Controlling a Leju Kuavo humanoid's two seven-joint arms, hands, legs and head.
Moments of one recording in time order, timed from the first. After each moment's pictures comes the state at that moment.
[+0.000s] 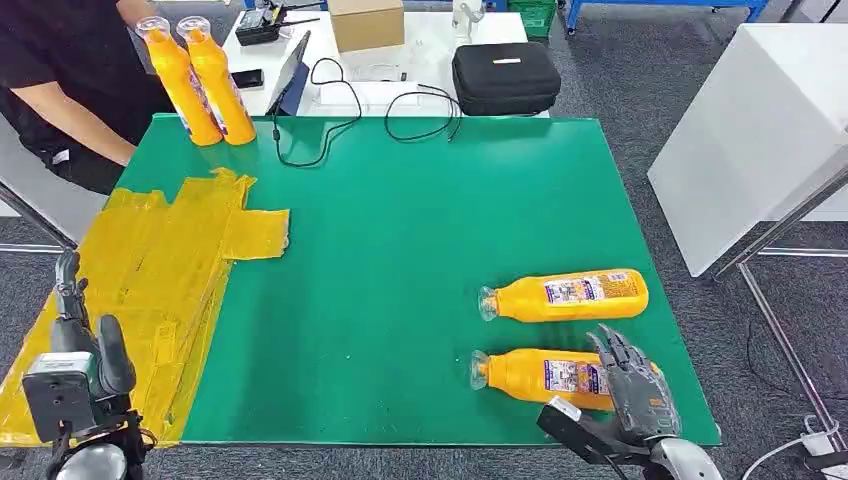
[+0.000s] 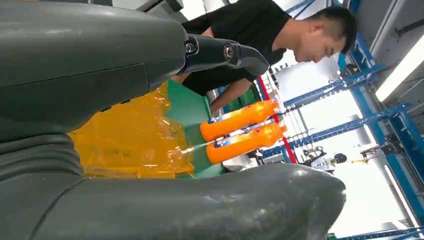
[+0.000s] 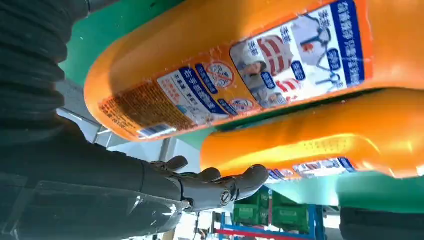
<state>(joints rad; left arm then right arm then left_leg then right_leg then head) 0.10 -0.23 0.28 -1.77 -0.35 0.14 -0.51 0.27 -0.28 0.12 -1.67 1.10 -0.03 0.07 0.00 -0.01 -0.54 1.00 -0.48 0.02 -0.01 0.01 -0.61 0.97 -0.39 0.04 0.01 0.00</state>
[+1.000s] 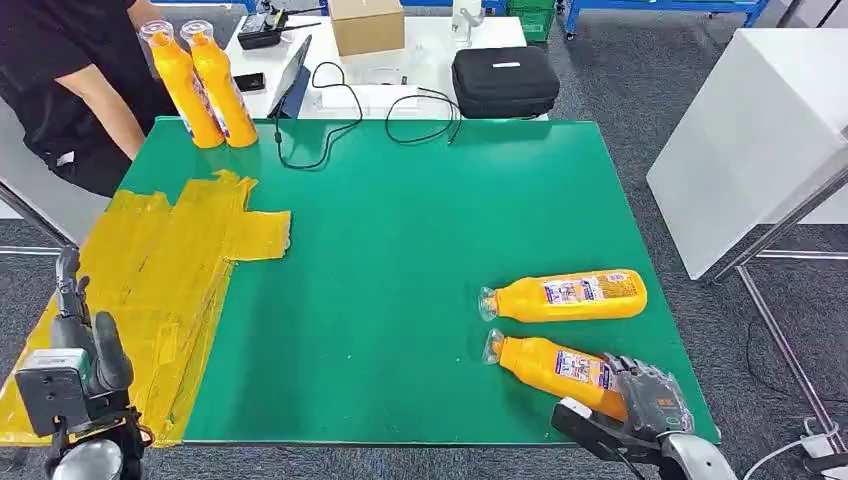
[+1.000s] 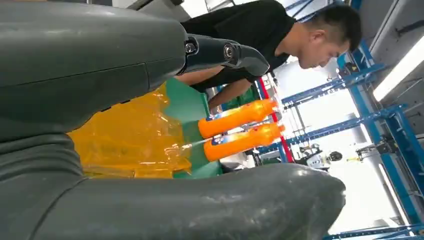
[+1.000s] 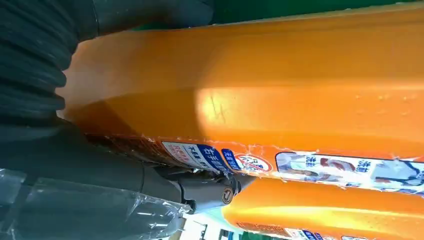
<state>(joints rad) 0.08 -0.21 0.29 -1.74 -0.30 0.11 -0.50 0.23 -0.36 0.12 -1.55 1.07 0.07 0.12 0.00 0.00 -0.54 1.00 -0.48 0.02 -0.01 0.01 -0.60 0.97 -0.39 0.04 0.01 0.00</state>
